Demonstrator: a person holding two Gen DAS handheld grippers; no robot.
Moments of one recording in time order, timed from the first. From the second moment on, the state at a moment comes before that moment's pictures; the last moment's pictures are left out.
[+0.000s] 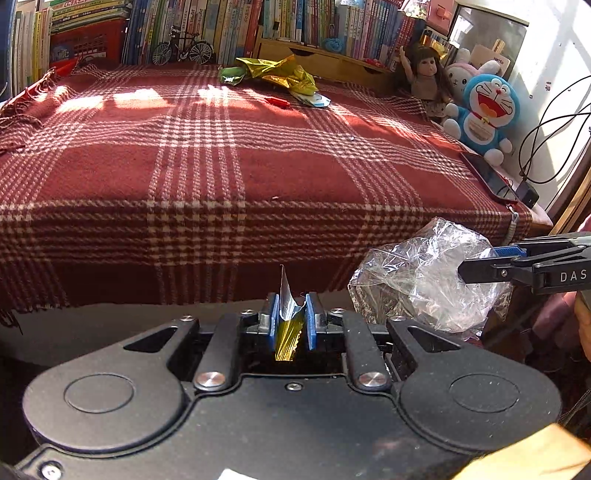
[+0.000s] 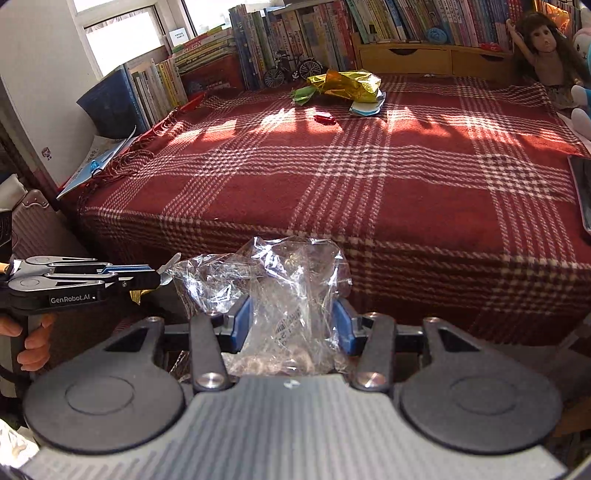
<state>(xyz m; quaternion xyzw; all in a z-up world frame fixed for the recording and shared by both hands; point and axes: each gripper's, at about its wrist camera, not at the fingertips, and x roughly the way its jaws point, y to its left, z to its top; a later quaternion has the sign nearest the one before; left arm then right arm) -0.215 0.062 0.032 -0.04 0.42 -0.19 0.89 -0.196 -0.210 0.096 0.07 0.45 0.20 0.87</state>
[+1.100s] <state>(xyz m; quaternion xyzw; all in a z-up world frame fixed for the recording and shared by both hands) -0.211 0.025 -0.087 0.03 0.58 -0.18 0.80 -0.194 -0.147 -0.014 -0.01 0.57 0.21 0.79</state>
